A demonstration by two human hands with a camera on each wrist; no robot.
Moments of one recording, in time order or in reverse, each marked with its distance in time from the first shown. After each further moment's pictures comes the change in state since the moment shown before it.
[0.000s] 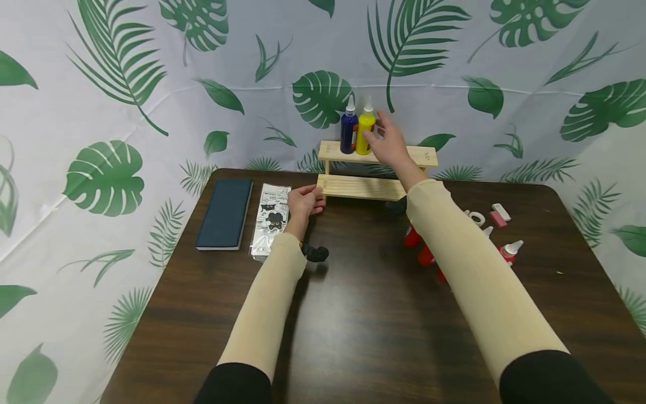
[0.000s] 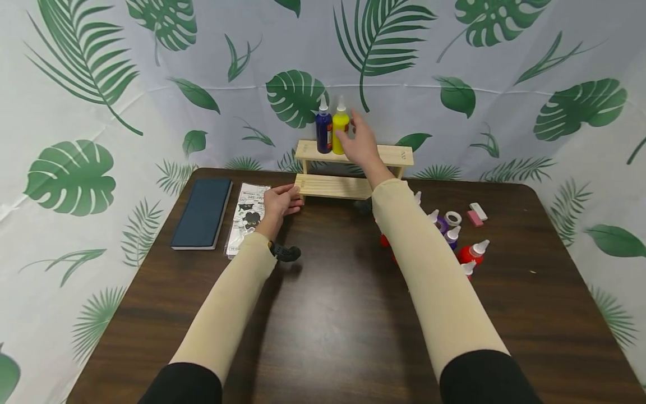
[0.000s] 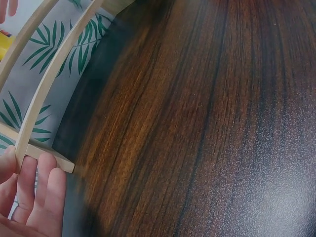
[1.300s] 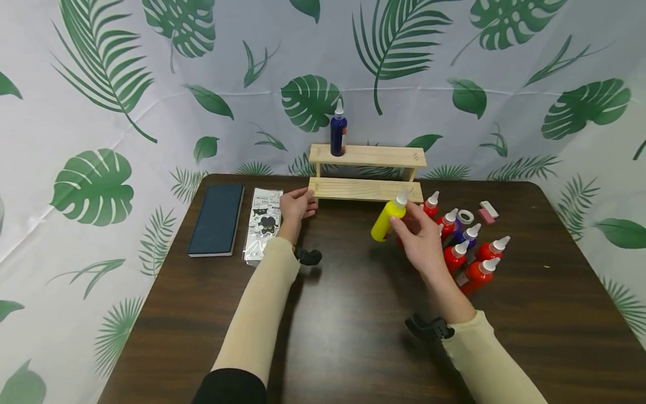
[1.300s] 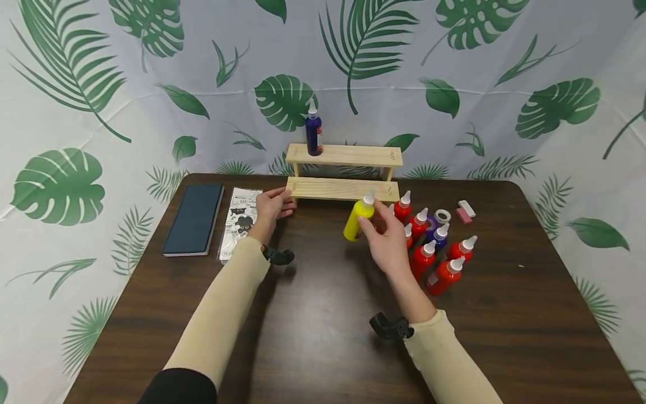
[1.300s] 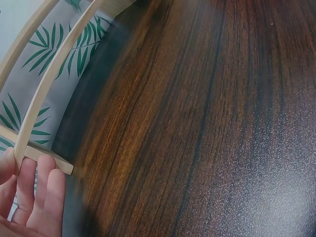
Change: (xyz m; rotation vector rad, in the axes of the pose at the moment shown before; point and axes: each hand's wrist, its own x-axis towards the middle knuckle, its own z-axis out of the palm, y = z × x) left_hand -0.004 0.000 -0.002 0.019 -0.011 -0.017; right_hand -0.209 0.038 -0.003 0.237 0.172 0.095
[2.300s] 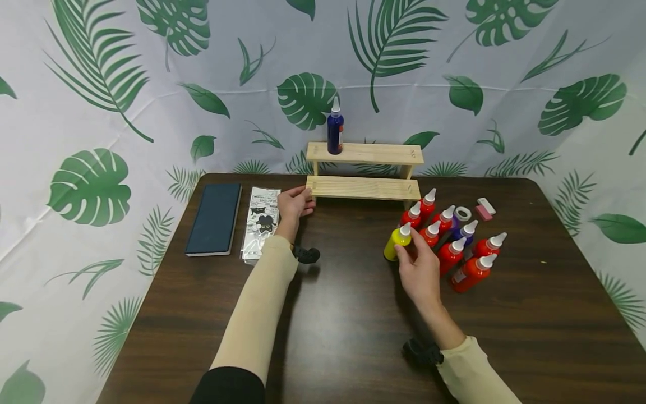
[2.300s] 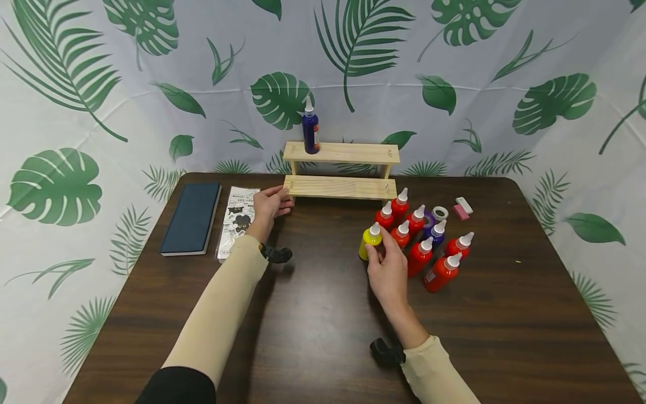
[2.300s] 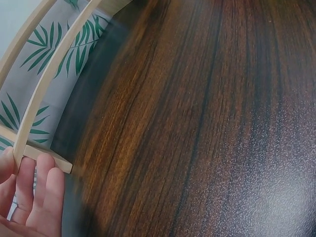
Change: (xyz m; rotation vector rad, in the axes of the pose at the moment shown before) left_hand 0.002 -0.003 0.003 -0.007 0.000 0.015; right_hand -0.041 0.057 0.010 -0.259 0.201 -0.015
